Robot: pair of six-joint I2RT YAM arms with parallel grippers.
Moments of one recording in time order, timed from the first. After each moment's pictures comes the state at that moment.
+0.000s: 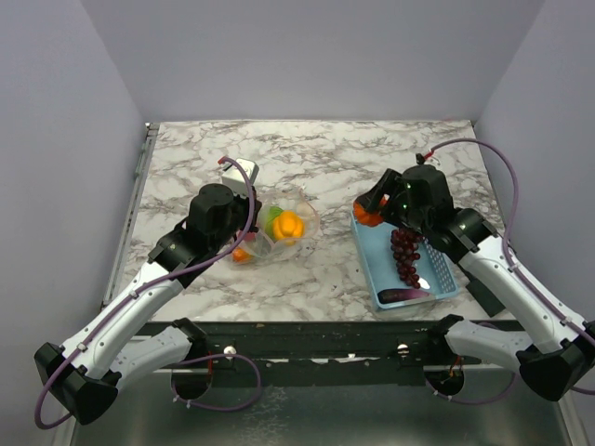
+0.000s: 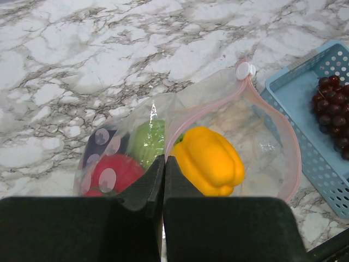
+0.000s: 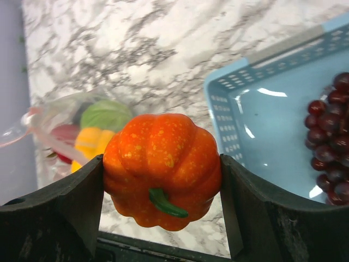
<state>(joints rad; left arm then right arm) -0.64 0.93 0.94 -0.36 -0.17 -0.18 0.57 1.08 1.10 -0.66 0.25 0.81</state>
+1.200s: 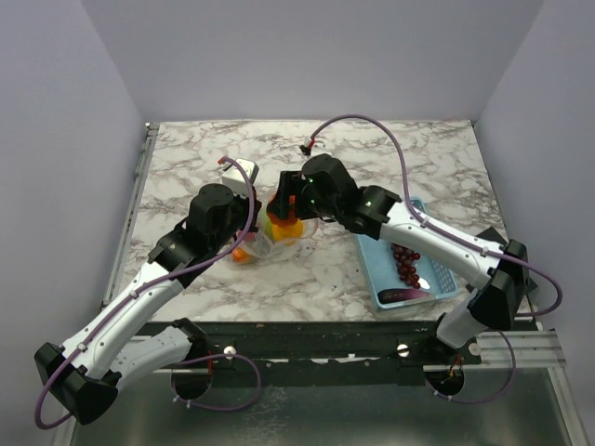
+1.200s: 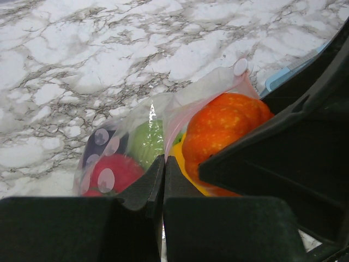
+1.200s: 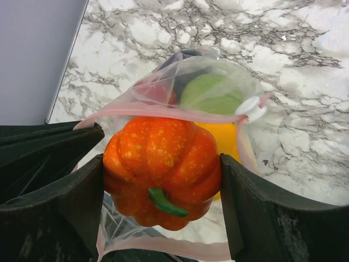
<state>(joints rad) -0.64 0.93 0.94 -0.36 -0.17 -0.18 0.94 1.56 1.47 -0.46 0.18 0.61</state>
